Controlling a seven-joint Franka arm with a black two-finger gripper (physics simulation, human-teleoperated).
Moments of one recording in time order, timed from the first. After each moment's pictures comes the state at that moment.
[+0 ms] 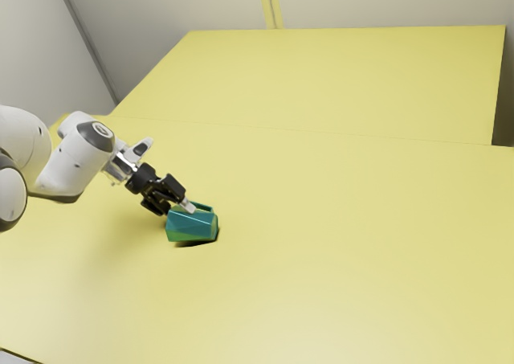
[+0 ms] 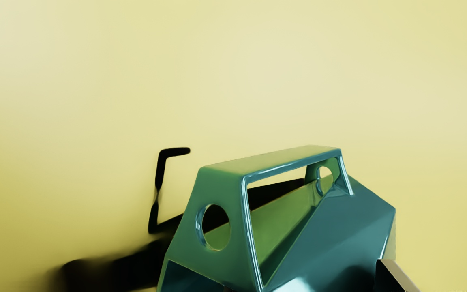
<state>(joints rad) 0.06 0.31 0.26 -2.02 -0.80 1.89 0.74</state>
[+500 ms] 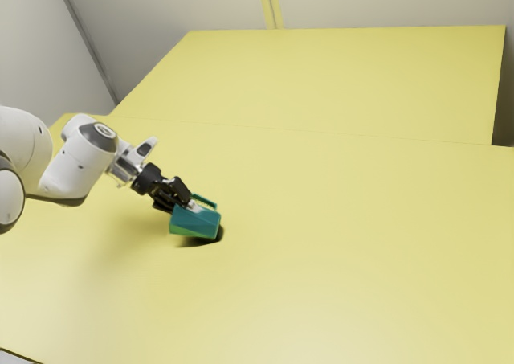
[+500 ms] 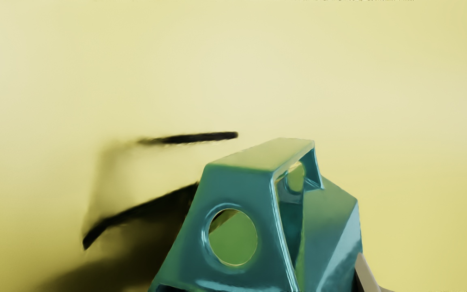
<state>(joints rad) 0.04 0.28 0.26 -2.05 -0.87 1.88 0.78</state>
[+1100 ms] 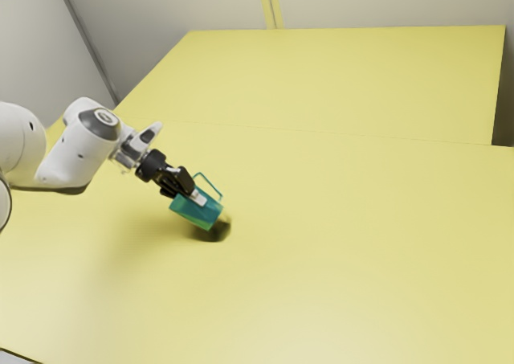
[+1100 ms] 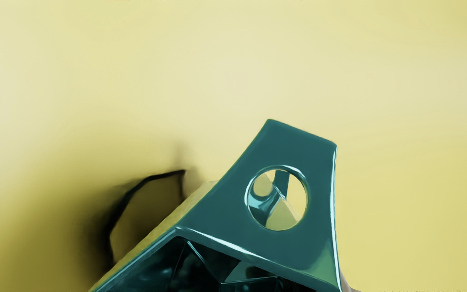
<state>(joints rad) -0.01 0.20 0.26 -2.05 -0.84 1.87 0.79</state>
